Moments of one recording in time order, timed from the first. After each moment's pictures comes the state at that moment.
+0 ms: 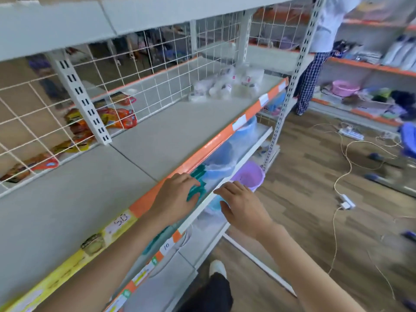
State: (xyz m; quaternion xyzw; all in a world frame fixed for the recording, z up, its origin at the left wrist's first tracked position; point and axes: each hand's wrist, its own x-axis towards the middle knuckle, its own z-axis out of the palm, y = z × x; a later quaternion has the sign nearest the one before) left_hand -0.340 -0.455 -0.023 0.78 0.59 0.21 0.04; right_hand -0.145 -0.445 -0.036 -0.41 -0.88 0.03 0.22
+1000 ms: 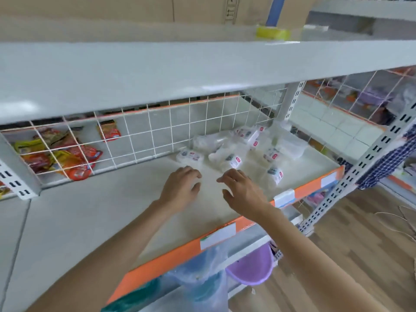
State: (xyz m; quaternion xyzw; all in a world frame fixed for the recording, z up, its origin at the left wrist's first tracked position) left_hand -0.299 -0.044 -0.028 0.61 0.75 0.24 0.02; right_hand -0.121 0.035 -0.008 -0.24 -0.94 0.07 0.21
